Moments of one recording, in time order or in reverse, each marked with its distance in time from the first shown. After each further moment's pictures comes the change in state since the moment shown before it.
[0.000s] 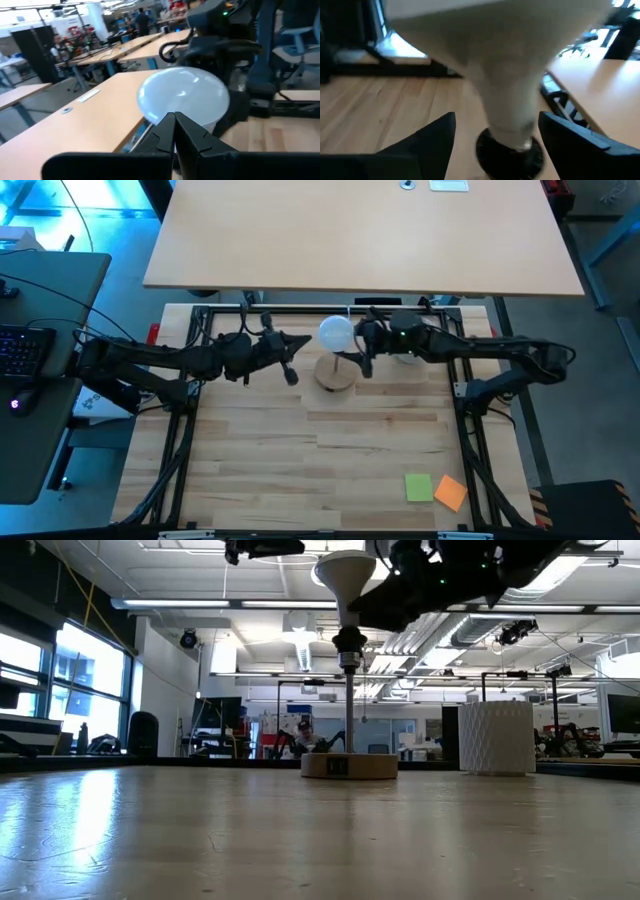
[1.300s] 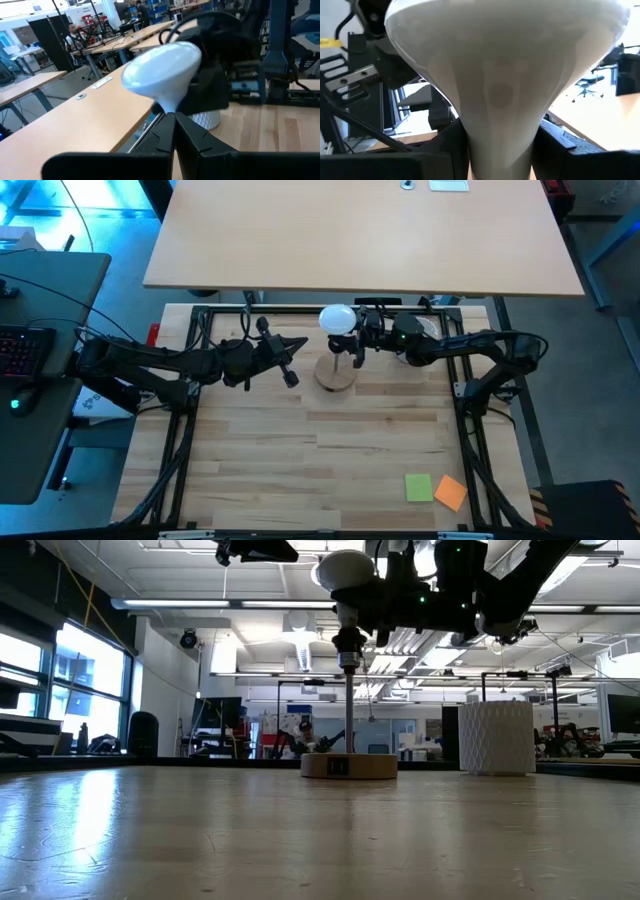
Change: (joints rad) left arm -0.050 0.000 0.000 -0.053 -0.126 -0.025; right arm -0.045 0.228 -0.105 0.747 -0.078 0.320
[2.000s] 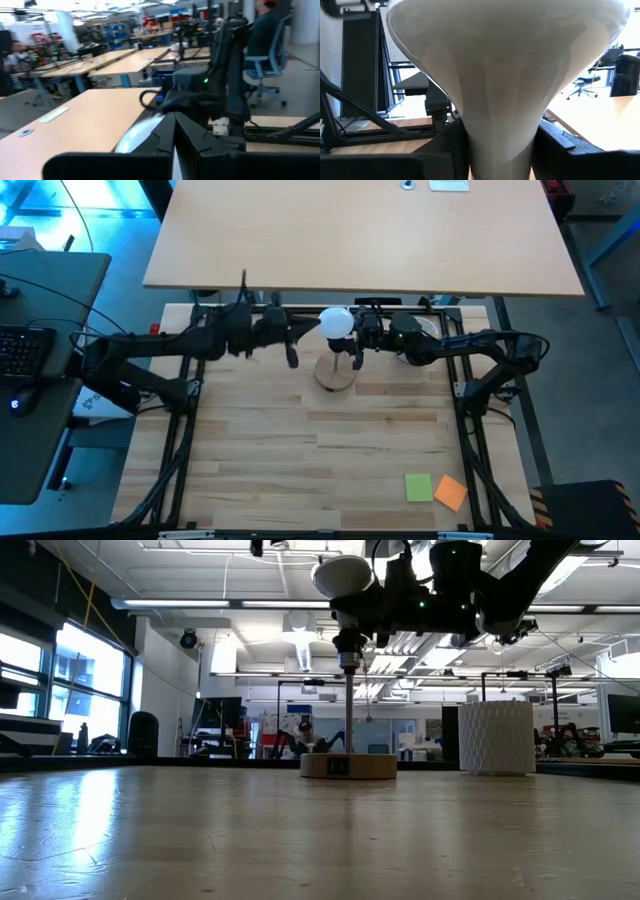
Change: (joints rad) left arm 0.229 0.061 0.185 -0.020 0.505 -0.034; right arm -0.014 -0.004 0.003 -0.103 -0.009 -0.098
